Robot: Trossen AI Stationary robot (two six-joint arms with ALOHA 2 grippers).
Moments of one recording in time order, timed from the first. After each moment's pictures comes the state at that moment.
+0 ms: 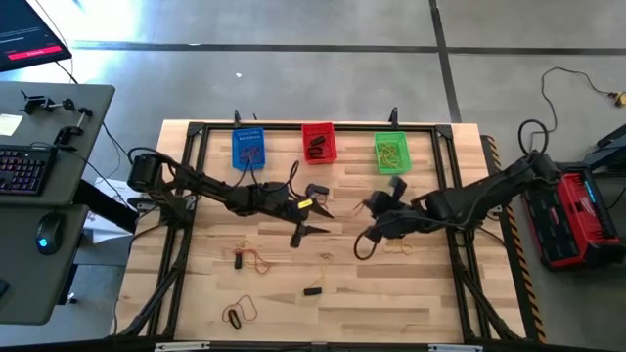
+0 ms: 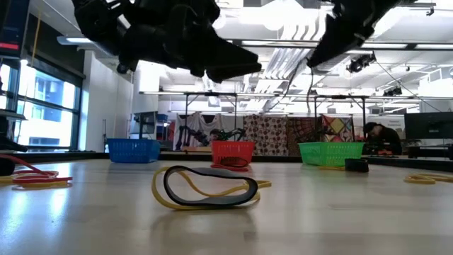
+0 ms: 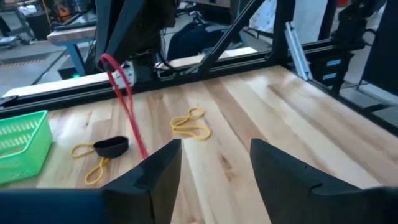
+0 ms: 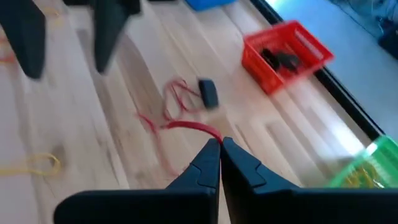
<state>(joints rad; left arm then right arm) -0.03 1.72 0.79 0.70 0.19 0.16 0.34 1.28 0.95 -0.62 0.69 0.49</state>
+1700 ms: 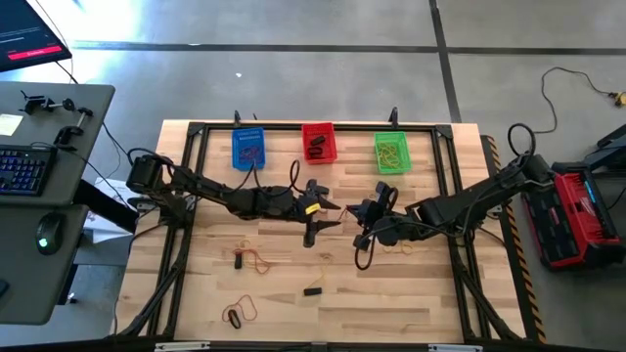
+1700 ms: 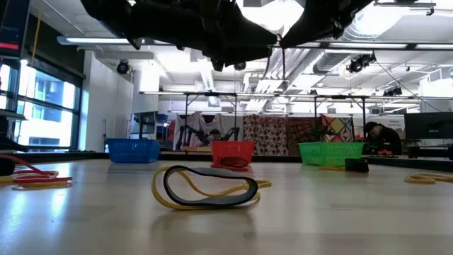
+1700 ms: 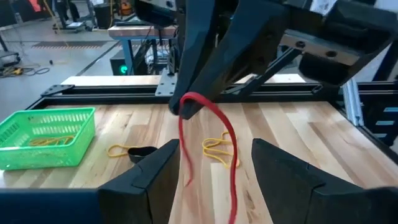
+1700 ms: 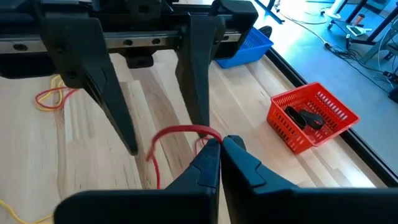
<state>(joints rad) -0.09 1.72 0.90 0.63 -0.08 0.00 0.38 1.36 0.95 -0.29 0.74 0.30</state>
